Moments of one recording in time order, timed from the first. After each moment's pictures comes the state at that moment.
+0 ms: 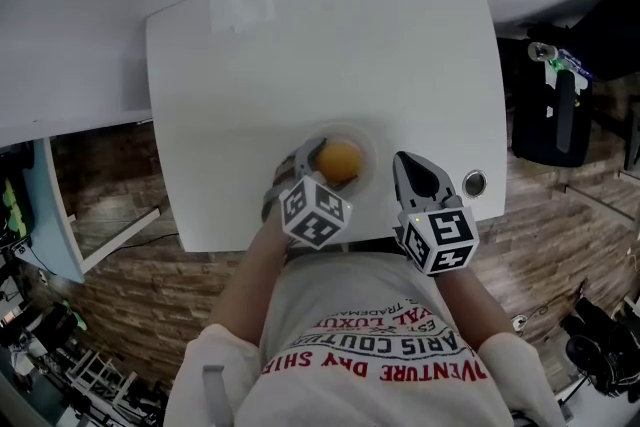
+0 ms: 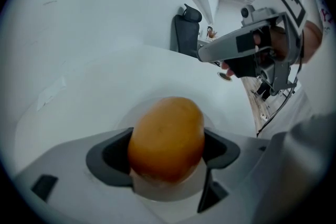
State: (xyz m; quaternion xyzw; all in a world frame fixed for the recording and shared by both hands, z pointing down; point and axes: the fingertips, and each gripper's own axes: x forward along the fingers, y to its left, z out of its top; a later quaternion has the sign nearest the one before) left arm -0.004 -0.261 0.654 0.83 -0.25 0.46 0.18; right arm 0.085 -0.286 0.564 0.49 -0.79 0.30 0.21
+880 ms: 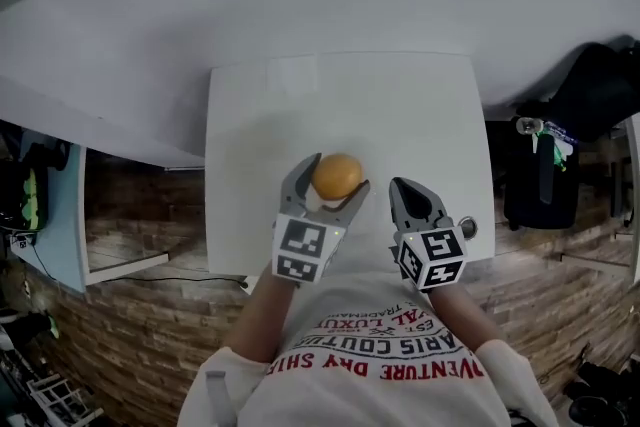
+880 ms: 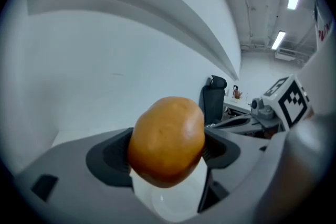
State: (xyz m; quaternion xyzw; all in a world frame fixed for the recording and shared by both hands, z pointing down) left arm -0.052 -0.314 0.442 0.86 -0.46 0.17 0.14; right arm 0.038 -0.301 0.464 0.48 -0.84 0.20 0.14
